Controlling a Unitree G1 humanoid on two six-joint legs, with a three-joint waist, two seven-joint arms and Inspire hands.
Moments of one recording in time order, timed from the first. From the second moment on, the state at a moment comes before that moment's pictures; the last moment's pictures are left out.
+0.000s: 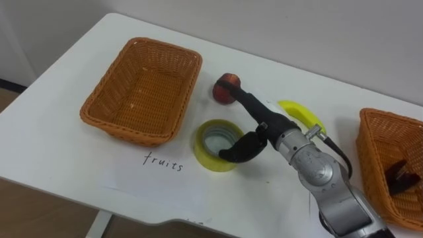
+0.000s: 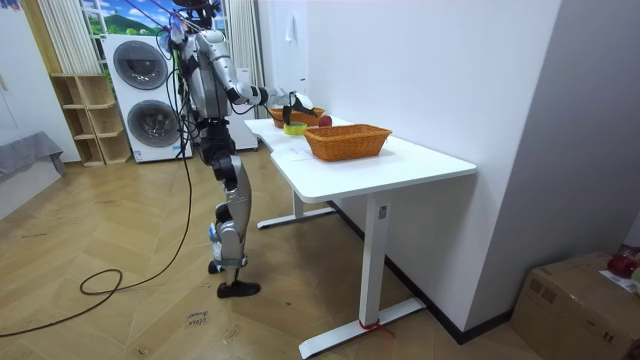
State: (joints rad) left arm 0.21 0.20 0.03 0.98 0.40 0.12 0.21; right arm -0.19 -0.29 0.33 0.07 -0.36 0.11 0.19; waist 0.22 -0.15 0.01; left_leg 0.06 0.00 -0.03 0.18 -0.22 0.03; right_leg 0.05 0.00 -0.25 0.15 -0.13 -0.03
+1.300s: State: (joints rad) left arm 0.19 0.22 0.04 0.98 0.41 0.12 0.19; right arm -0.19 -0.31 0.31 0.11 -0.44 0.10 0.31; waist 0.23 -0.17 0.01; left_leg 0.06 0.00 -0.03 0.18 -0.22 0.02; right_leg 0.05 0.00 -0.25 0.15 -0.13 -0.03
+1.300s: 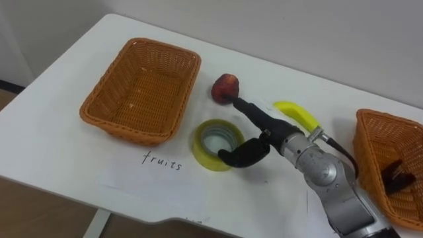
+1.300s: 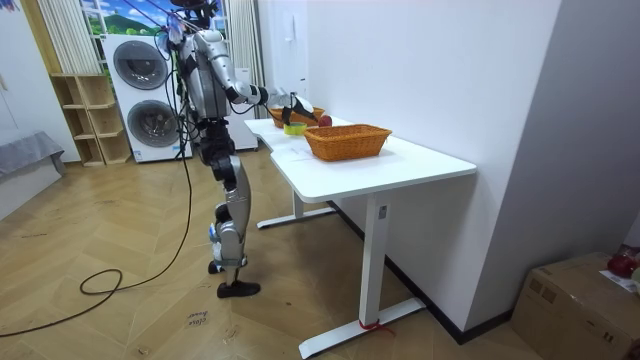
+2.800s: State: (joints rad) left arm 0.22 0.26 0.05 0.88 0.45 0.17 0.12; right arm -0.22 -0.32 0.28 0.07 -0.51 0.20 0.58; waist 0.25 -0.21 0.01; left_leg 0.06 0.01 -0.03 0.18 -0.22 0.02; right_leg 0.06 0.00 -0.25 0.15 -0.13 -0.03
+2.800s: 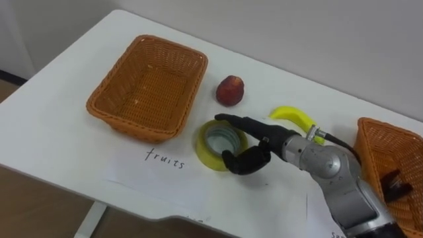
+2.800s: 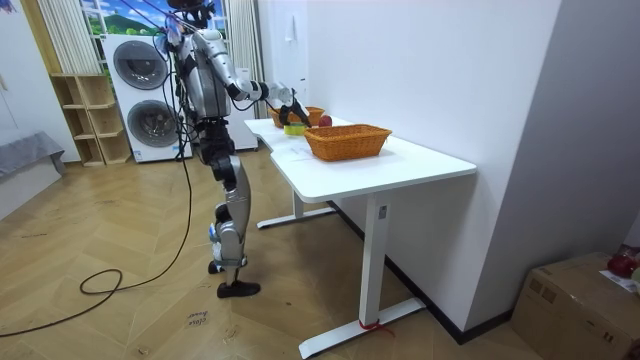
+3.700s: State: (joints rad) left arm 0.22 0.29 0.08 0.89 0.45 0.18 0.10; right arm -0.32 -0.48 0.29 0.07 -0.52 0.21 0.75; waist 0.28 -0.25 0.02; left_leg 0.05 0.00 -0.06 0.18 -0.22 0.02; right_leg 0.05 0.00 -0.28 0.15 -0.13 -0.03
